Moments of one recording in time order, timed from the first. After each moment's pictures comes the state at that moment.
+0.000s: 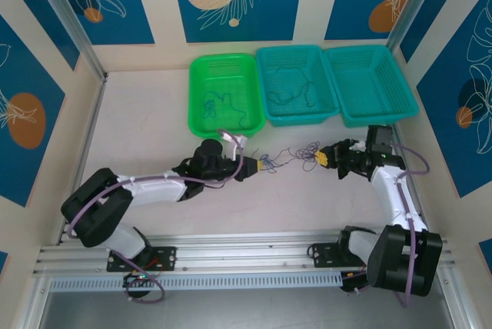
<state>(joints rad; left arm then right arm) -0.79 1.49 0.64 0.49 0.40 -0.70 -0.23 1.08 0.69 -0.65 -0.86 1.10</state>
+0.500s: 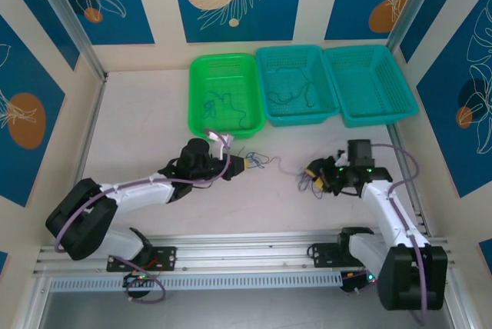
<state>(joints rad) -0.72 1.40 0.58 0.41 0.42 -0.63 0.03 0.97 0.54 -0.66 -0.57 0.87</state>
